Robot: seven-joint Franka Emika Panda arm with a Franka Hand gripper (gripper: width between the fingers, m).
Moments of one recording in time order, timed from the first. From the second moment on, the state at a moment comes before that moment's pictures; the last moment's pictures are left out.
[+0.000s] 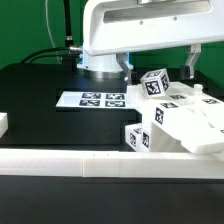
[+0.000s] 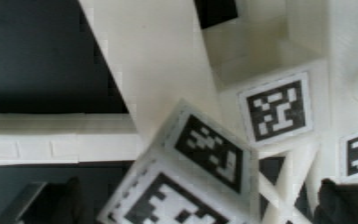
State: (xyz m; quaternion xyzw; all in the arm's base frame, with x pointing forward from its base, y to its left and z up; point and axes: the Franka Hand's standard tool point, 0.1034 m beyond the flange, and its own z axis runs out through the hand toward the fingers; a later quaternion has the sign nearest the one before) arm 0.629 0.042 0.124 -1.00 -0.03 -0.07 0.06
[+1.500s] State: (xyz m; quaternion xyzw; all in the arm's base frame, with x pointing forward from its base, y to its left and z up) arm 0.634 0.041 0.126 -0.97 0.23 -0.07 0.08
